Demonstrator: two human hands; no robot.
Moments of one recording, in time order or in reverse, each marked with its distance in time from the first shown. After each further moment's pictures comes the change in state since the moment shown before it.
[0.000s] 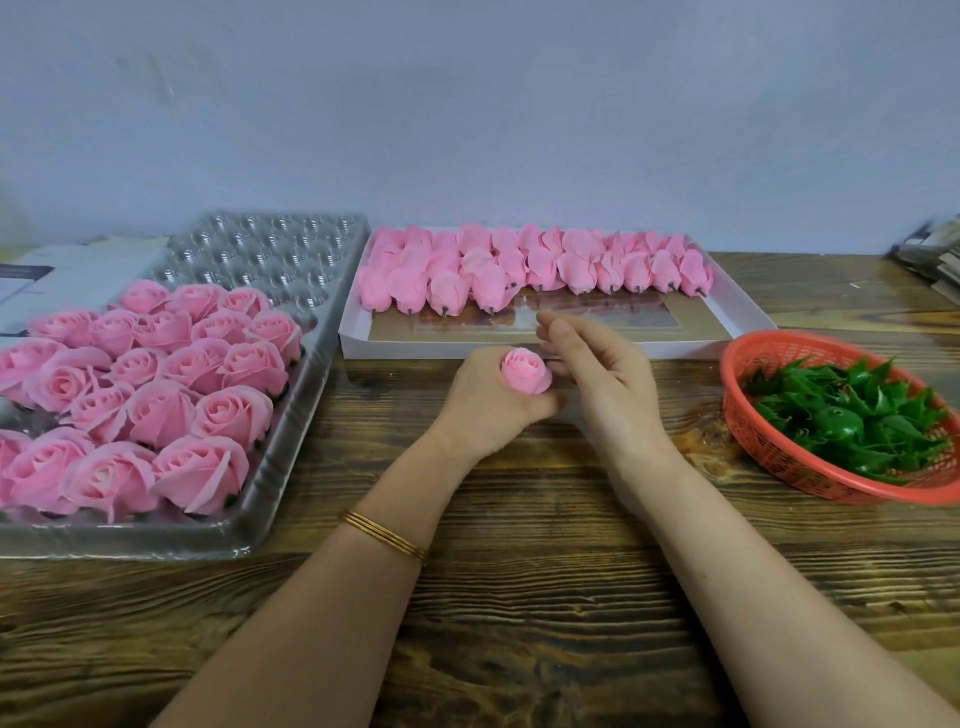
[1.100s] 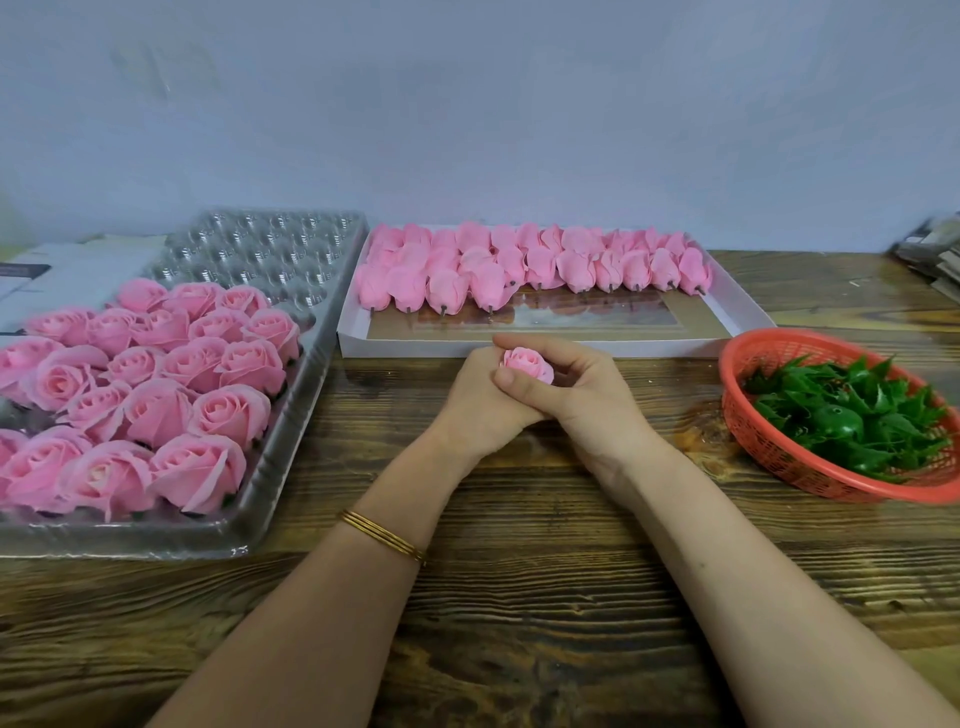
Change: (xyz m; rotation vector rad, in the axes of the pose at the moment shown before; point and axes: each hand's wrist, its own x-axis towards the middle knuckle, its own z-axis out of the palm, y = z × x) left_hand -0.002 0.002 -0.001 0.049 -0.030 0.002; right_hand -0.003 0.005 0.005 0.184 -0.228 0.173
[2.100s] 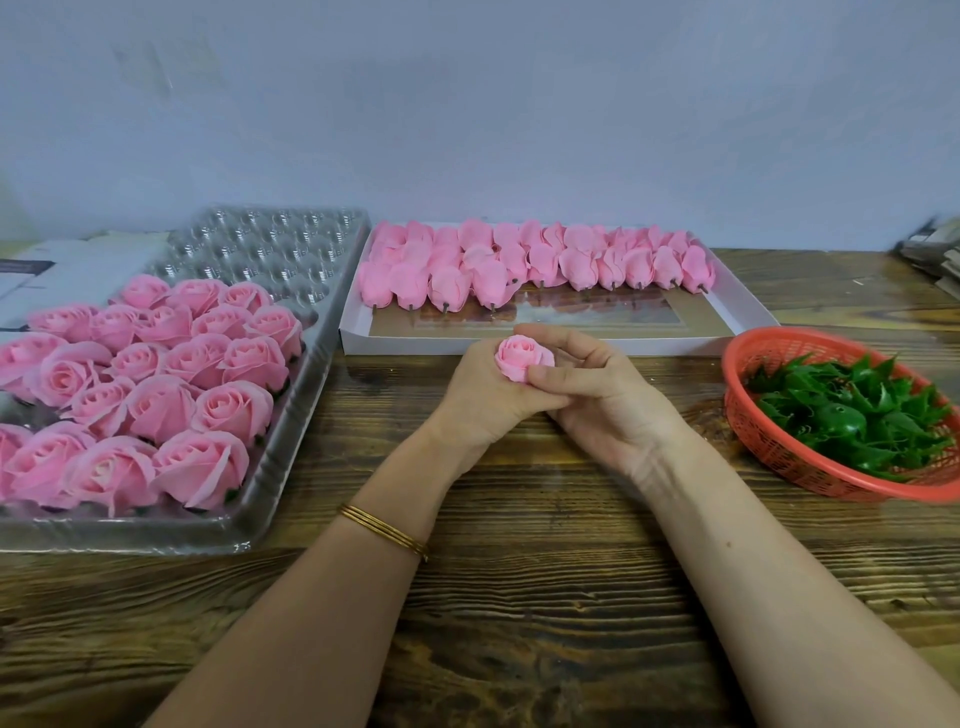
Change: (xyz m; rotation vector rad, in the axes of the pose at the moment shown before) left_hand 0.002 -0.004 0.000 -0.259 -0.050 0.038; right_hand 0.008 -0.005 -0.015 0.383 -0.117 0.183
